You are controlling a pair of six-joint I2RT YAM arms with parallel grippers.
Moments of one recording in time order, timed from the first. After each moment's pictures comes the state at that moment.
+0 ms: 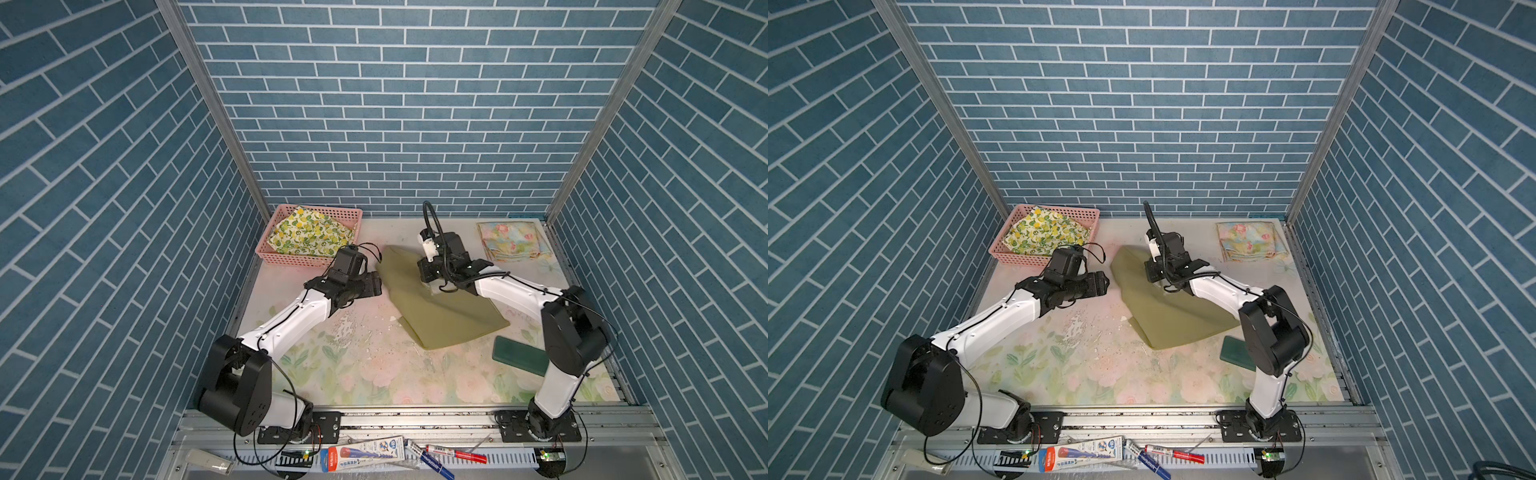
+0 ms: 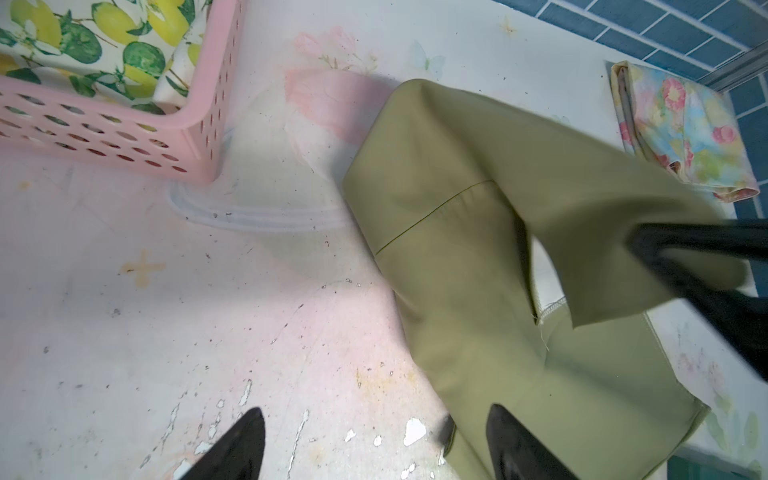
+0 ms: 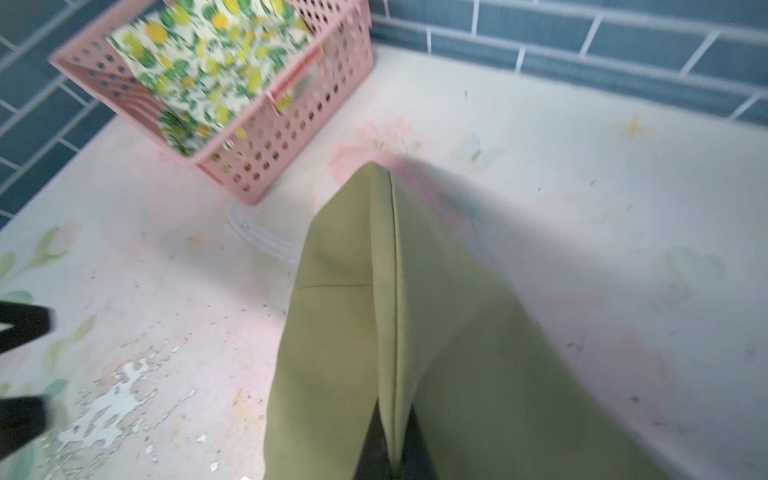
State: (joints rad) left arm -0.43 1.42 0.96 -0.36 0.03 -0.53; right arm 0.66 1.72 1.27 -0.16 -0.07 0.10
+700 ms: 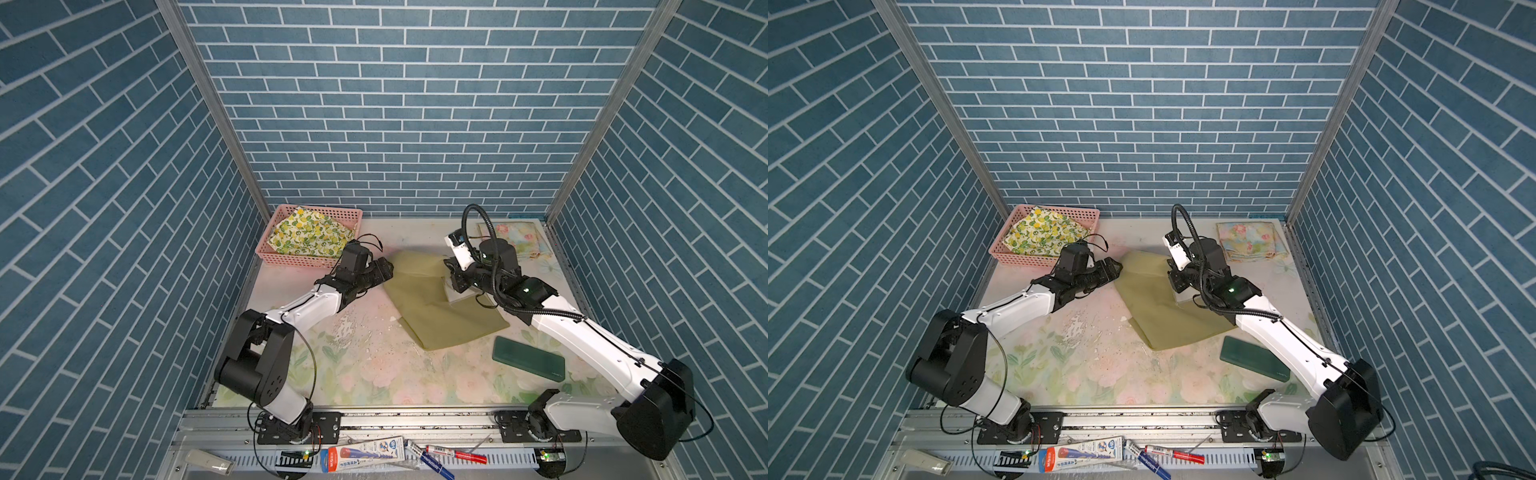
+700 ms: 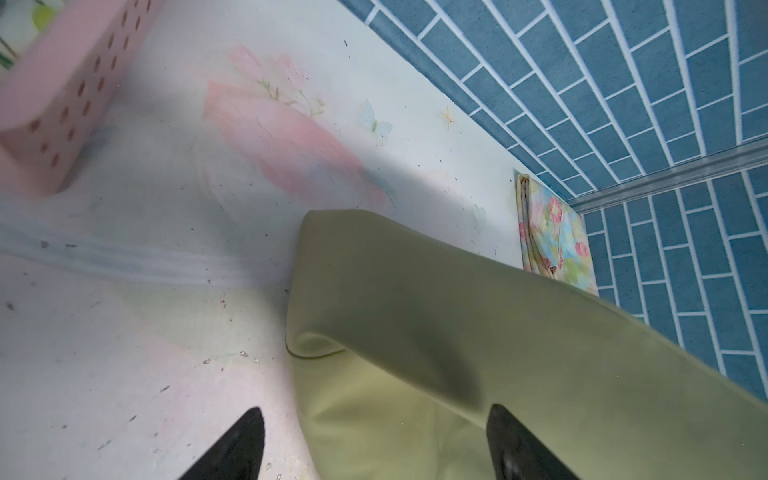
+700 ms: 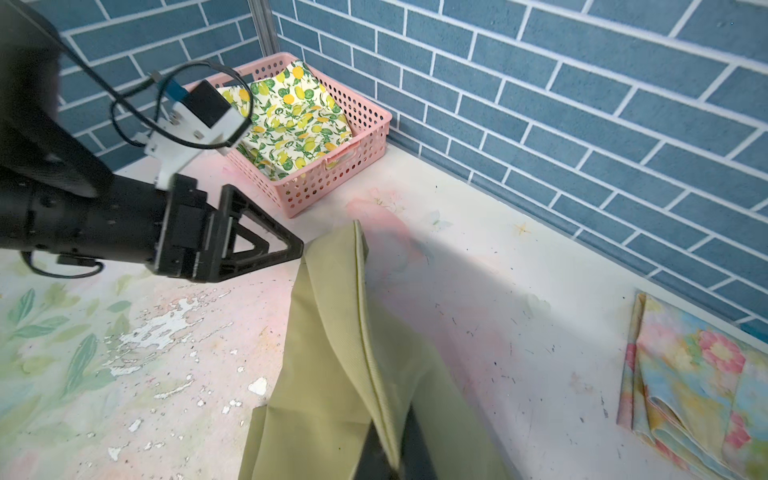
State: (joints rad) left arm -0.42 1.59 0.95 -0.01 0.14 -0.82; right arm 0.66 1.24 1.05 -0.28 -0.05 -0.10
